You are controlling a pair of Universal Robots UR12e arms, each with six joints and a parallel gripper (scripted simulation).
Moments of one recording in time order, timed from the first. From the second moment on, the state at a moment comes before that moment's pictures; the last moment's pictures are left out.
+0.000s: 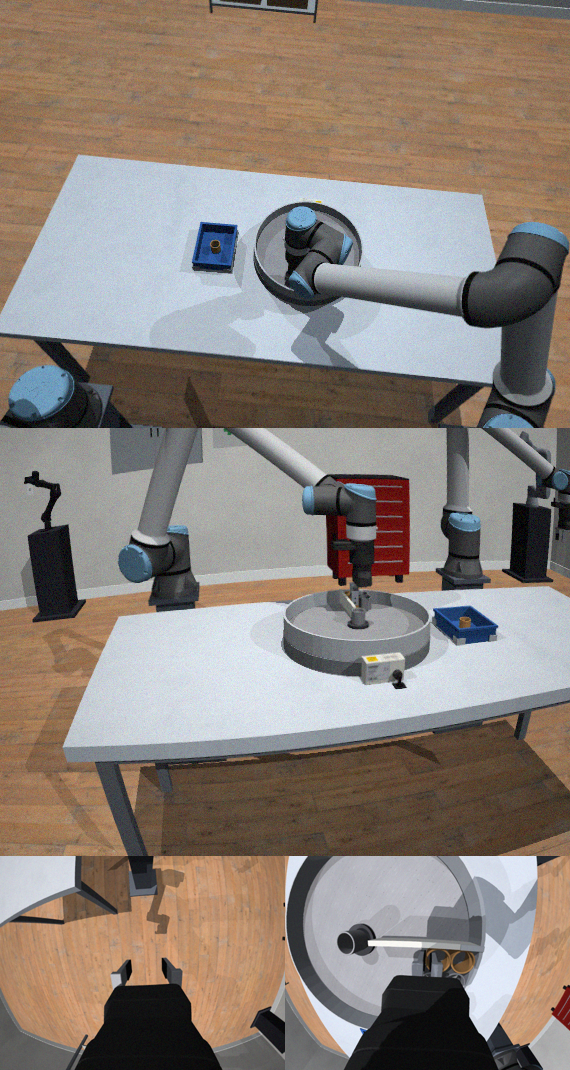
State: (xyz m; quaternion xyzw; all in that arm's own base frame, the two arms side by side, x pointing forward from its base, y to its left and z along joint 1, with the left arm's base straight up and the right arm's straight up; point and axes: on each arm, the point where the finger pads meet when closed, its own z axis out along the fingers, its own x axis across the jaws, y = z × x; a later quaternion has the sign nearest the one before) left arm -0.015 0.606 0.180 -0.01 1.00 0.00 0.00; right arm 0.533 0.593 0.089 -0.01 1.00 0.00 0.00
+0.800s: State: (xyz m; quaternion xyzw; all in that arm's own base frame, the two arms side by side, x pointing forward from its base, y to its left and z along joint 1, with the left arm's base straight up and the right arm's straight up) left arm -0.015 0.606 0.180 -0.01 1.00 0.00 0.00; right arm 0.532 0.593 0.132 -0.01 1.00 0.00 0.00
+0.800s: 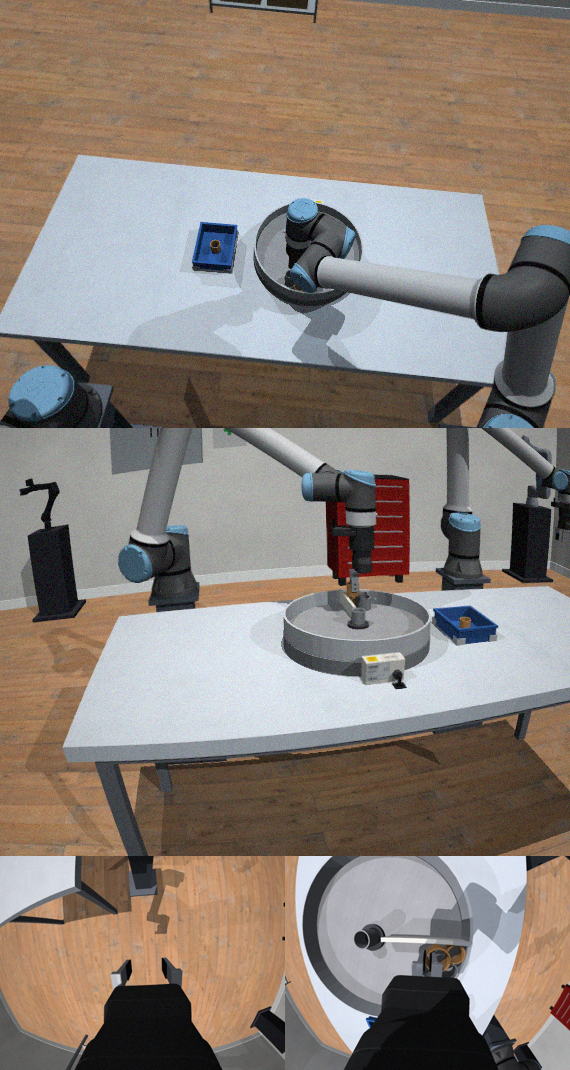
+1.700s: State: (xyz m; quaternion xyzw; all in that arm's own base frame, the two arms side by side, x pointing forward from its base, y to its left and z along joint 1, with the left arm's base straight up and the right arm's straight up) left arm -0.015 0.606 0.180 -0.01 1.00 0.00 0.00; right arm 0.532 0.593 0.164 -0.01 1.00 0.00 0.00
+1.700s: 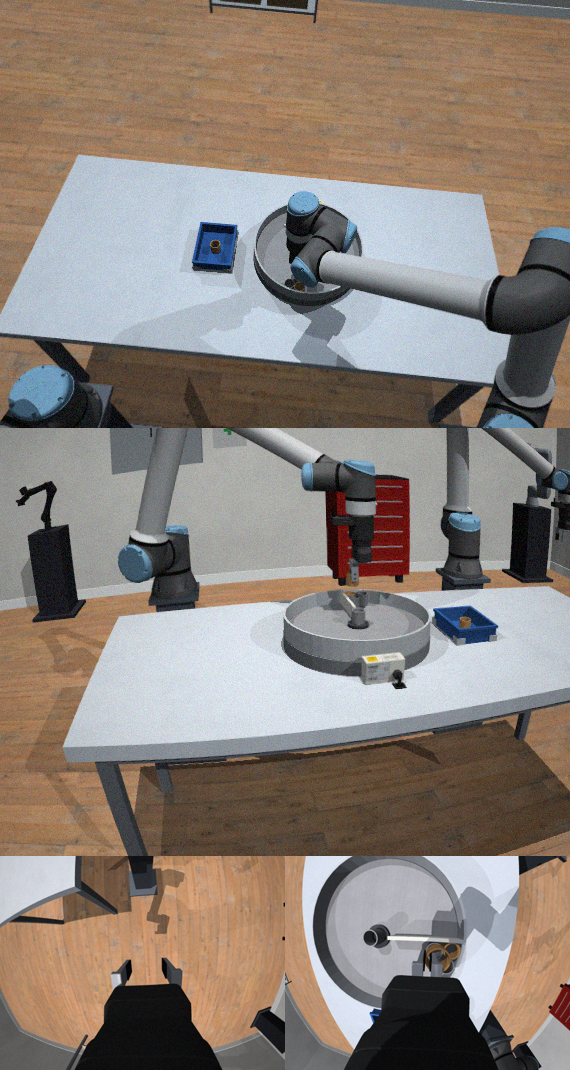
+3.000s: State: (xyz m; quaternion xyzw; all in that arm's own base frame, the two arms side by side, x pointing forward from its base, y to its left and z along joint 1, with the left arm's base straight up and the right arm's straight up) left arm -0.015 0.606 0.180 -0.01 1.00 0.00 0.00; right arm 0.535 0.602 0.164 -0.01 1.00 0.00 0.00
